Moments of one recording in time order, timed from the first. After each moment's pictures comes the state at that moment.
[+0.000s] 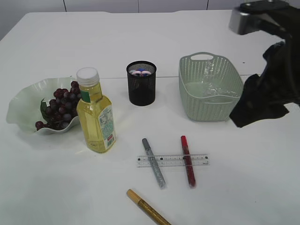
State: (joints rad) left arm -0.23 1.42 -1.39 0.21 1.15 -0.26; right arm 0.37 1.34 -1.14 0.23 1.09 -0.36
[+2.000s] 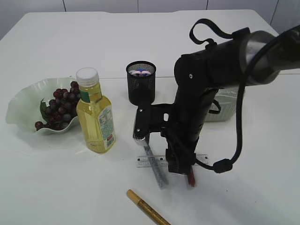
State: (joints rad) left arm -0.13 0.80 -0.71 0.02 1.03 -0.15; right arm 0.57 2.01 -1.34 0.09 0.85 -0.98
